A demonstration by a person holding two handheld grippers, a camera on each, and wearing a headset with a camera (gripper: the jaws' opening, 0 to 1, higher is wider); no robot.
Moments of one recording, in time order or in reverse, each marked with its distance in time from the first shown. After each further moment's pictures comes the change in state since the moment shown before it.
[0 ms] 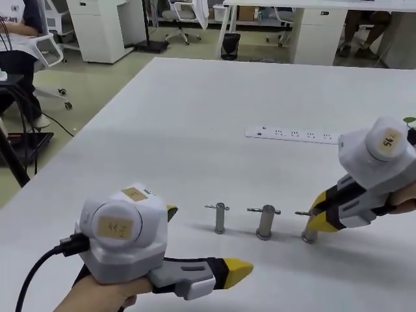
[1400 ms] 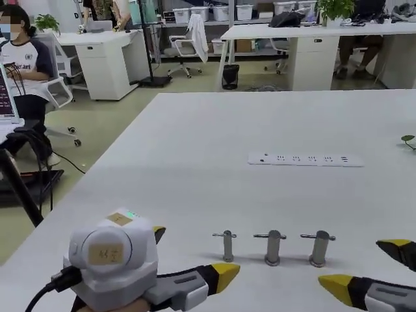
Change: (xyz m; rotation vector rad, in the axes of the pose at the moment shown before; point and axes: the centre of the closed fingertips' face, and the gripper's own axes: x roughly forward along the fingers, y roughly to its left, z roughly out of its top) left arm -0.027 0.030 0.020 -0.037 -0.069 0.155; right arm -0.057 0.051 -0.014 0.629 -0.413 -0.569
